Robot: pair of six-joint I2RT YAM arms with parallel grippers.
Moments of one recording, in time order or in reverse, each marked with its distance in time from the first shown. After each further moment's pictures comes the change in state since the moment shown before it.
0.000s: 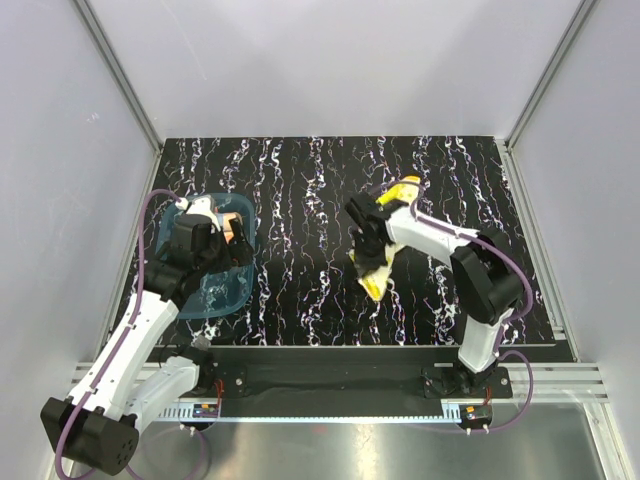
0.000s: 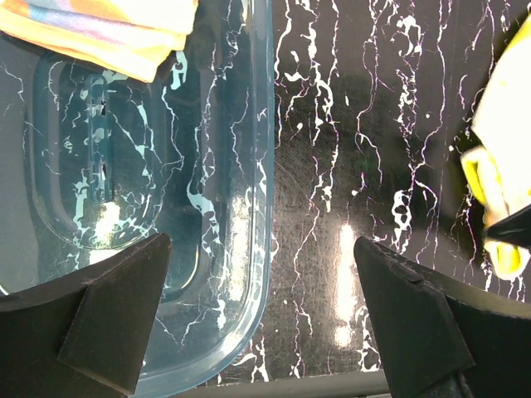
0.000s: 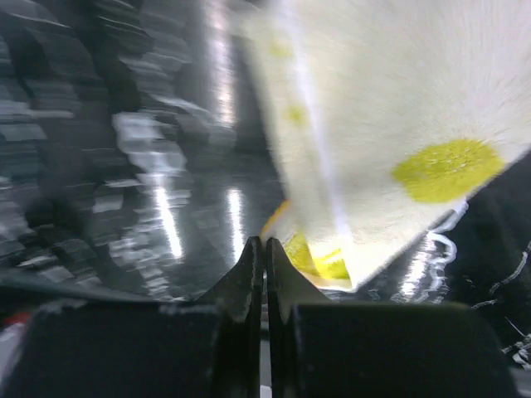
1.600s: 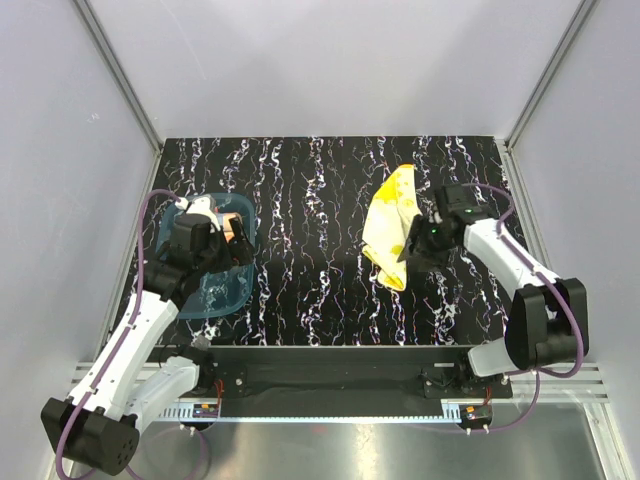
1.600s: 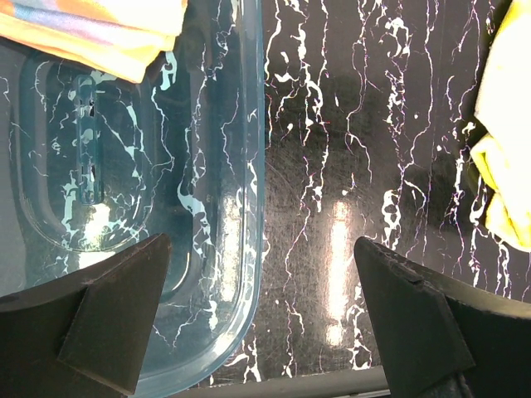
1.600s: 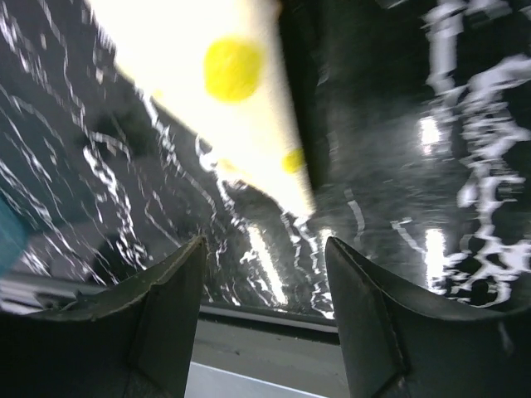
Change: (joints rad) left arm 0.006 0.000 0.000 0.010 0.026 -0.011; right arm -0.476 -0.391 -0.220 -0.003 -0.191 -0.098
